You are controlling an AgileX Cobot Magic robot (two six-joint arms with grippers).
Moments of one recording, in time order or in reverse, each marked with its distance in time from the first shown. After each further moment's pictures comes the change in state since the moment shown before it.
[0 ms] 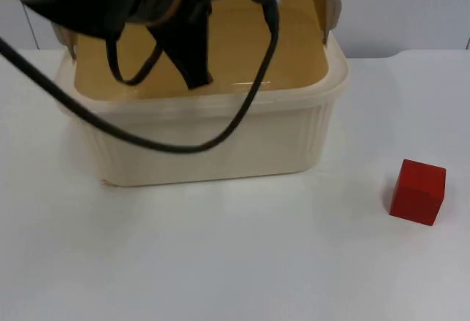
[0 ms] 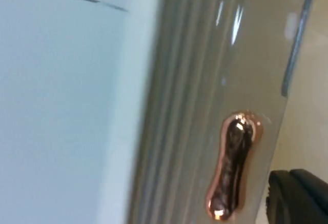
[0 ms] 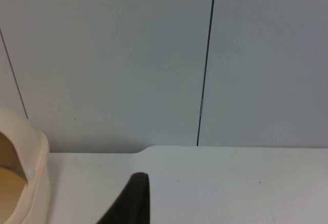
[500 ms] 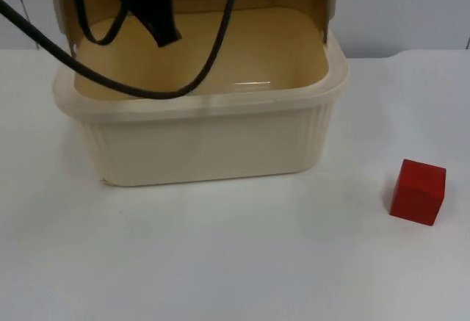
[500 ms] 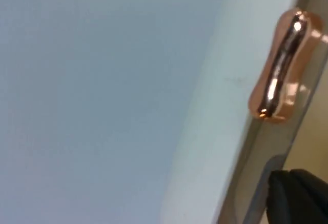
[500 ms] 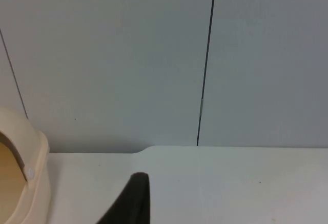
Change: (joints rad) right arm 0.000 0.000 0.000 0.000 0.000 0.000; left arm 0.123 0.010 -0.070 0.000 -0.034 -0.002
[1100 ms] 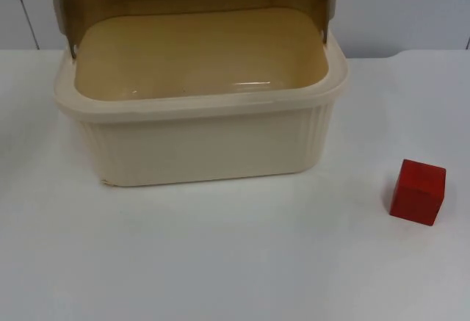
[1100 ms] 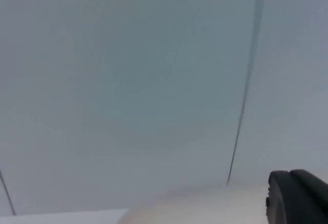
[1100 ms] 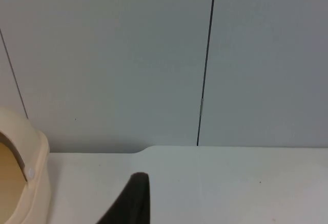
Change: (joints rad) right arm 0.000 0.000 0.000 0.000 0.000 0.000; left arm 0.134 -0.428 -0.002 -0.475 -0.196 -0.616
